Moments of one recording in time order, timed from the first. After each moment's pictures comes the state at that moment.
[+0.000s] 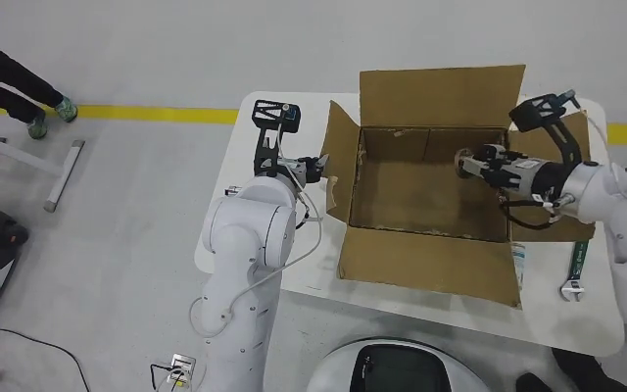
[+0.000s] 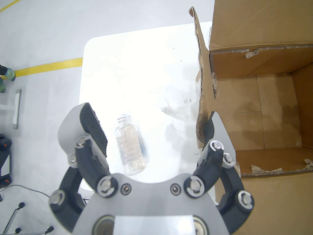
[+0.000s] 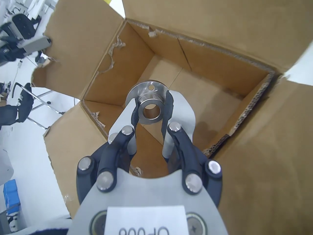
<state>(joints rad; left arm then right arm) 0.80 -1.61 -1.24 -1.87 1.61 0.01 -1.25 -1.06 -1.08 1.70 -2.02 -0.56 -0.01 1.20</state>
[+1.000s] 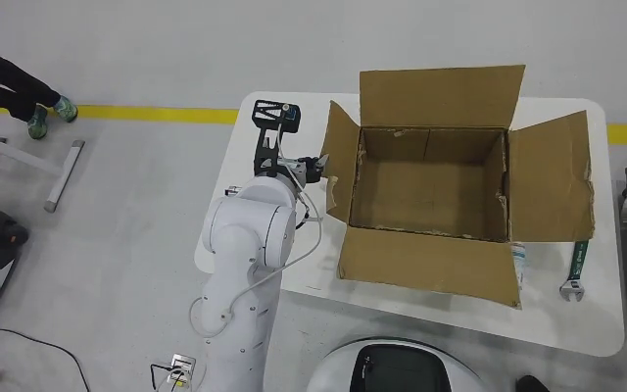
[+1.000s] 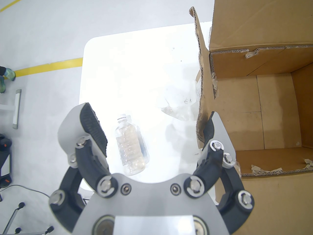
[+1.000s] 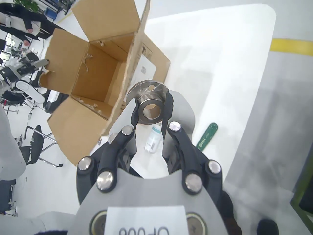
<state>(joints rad) 0.80 -1.61 -1.24 -1.87 1.61 0.01 -1.25 -1.63 -1.07 2.45 -2.00 -0.13 -0.30 1.22</state>
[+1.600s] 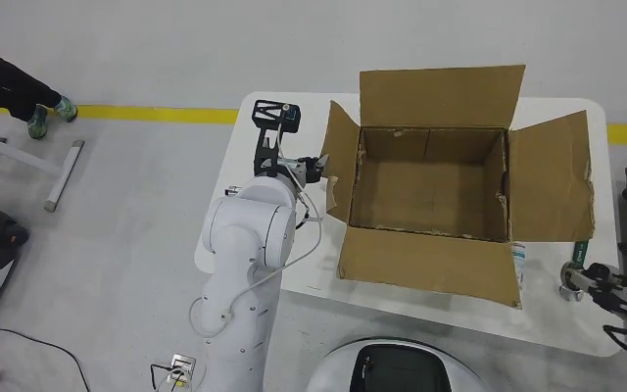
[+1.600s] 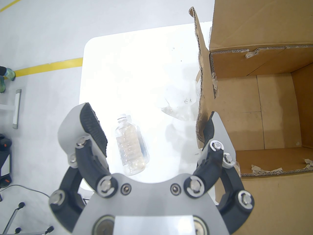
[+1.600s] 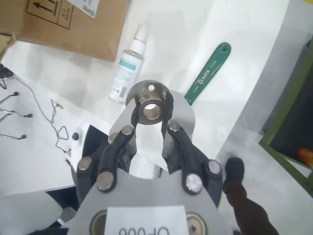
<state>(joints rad) 0.80 -1.61 -1.24 -1.87 1.61 0.01 -1.25 -1.96 -1.11 2.22 -2.17 -0.60 -0.22 0.99</state>
